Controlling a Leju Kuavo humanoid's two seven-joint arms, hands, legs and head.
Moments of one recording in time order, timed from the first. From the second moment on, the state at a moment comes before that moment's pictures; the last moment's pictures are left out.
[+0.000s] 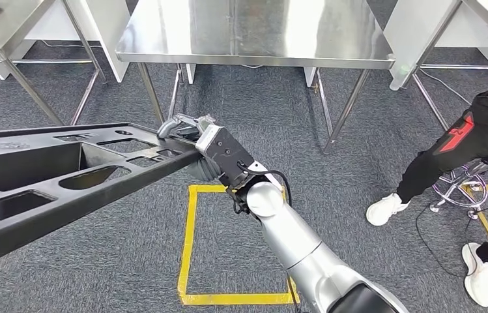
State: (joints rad) left arm -0.05 -0.11 0.64 -0.18 -0.73 0.11 -0.20; right arm -0.62 0.20 0.56 -0.82 0.02 0.13 -0.36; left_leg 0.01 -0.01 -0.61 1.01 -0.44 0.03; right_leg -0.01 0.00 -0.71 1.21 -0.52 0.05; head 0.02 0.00
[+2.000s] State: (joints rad) left arm -0.05 -0.11 0.64 -0.18 -0.75 0.13 -0.21; right arm -0.61 0.22 0.55 -0.83 0.03 0.11 -0.36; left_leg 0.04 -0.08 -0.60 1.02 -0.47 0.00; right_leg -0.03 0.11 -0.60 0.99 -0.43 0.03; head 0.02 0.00
